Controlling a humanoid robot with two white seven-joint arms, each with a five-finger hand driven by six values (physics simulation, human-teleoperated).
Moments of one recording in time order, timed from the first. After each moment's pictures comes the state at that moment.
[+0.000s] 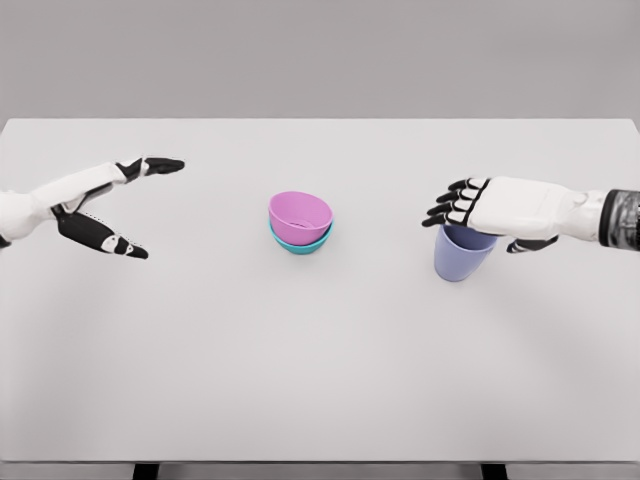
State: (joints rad) left arm -0.54 0.90 -0.69 -1.28 0.53 -0.61 -0.61; right arm -0.54 -0.88 0.51 -1.64 0.49 -0.61 0.61
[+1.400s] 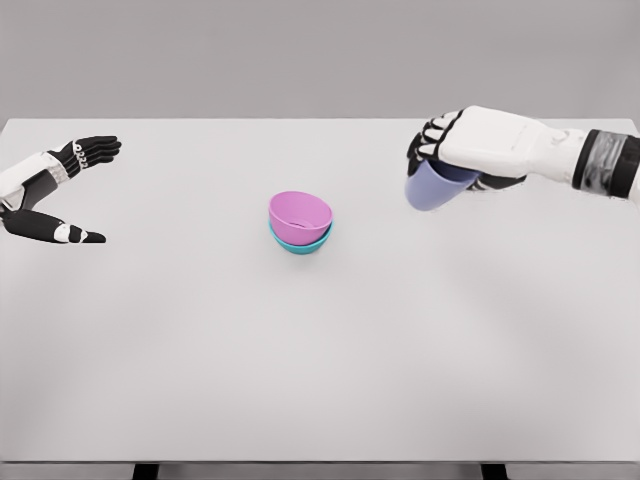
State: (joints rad) left arm -0.43 0.93 -0.57 -1.20 0.72 -0.61 -0.61; right arm -0.66 -0.70 0.43 -1.58 0.50 -0.62 0.61
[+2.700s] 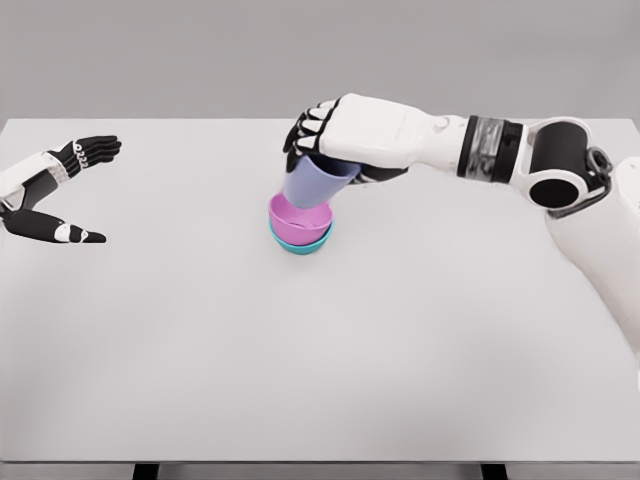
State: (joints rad) left arm -0.43 0.93 -0.56 -1.20 0.71 -0.61 -0.61; right arm -0.76 -0.42 0.52 -1.55 0.49 -0.62 0.61
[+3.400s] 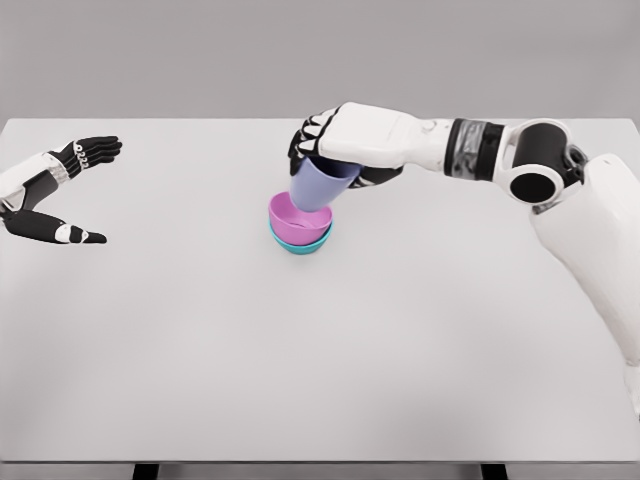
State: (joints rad) left arm -0.43 0.93 -0.56 -1.20 0.71 -0.61 -0.61; right arm -0.79 -0.38 0.56 -1.42 0.52 -0.61 0.61
